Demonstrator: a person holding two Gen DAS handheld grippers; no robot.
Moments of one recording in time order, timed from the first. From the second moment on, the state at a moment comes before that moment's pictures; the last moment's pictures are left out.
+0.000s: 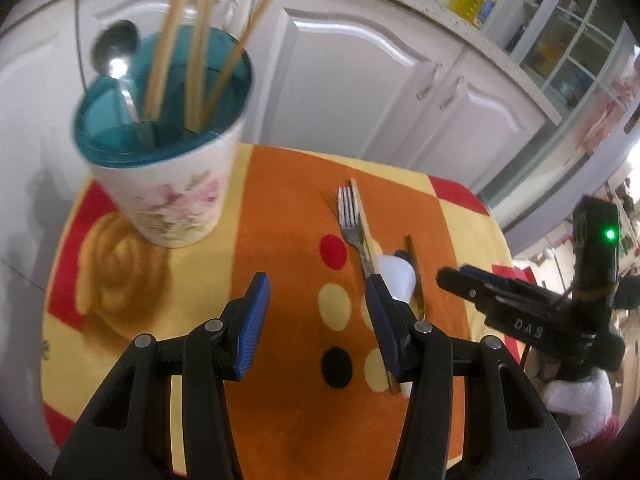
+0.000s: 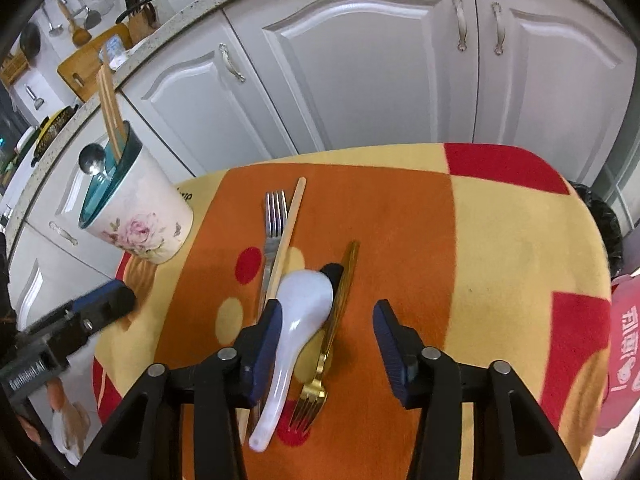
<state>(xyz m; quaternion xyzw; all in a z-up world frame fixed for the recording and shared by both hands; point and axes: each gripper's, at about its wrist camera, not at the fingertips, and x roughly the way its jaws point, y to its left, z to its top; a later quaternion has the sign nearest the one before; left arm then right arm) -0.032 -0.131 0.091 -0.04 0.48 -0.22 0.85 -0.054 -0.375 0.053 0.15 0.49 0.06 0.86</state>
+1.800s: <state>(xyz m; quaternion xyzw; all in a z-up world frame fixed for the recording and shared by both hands) -0.003 -0.156 0.032 0.00 0.54 -0.22 0.81 0.025 -0.389 0.020 0.15 0.53 0.08 0.83</state>
